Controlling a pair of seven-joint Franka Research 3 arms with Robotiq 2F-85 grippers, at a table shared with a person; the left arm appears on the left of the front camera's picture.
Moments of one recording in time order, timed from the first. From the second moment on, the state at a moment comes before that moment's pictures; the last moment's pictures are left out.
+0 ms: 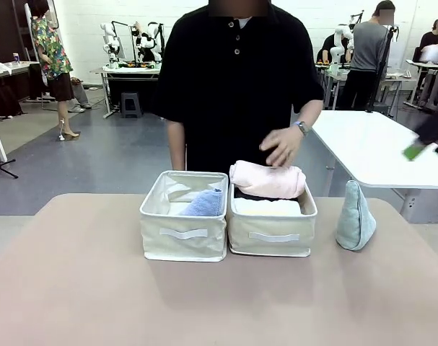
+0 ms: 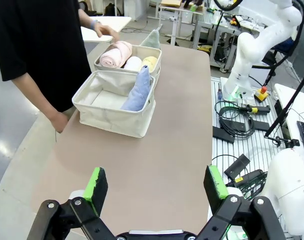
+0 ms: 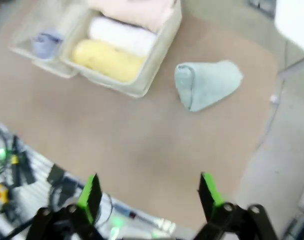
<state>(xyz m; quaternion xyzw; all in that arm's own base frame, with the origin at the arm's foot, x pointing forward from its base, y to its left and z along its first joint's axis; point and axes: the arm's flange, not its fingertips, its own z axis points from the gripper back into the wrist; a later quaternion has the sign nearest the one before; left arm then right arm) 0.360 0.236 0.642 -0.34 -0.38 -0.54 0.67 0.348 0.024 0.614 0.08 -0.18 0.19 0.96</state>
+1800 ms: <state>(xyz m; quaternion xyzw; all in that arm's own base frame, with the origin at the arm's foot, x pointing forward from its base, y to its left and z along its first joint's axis) 0.360 0.237 0.641 -0.34 -0.38 -0.53 0.67 0.506 0.136 0.505 0.07 -0.03 -0.39 0.92</state>
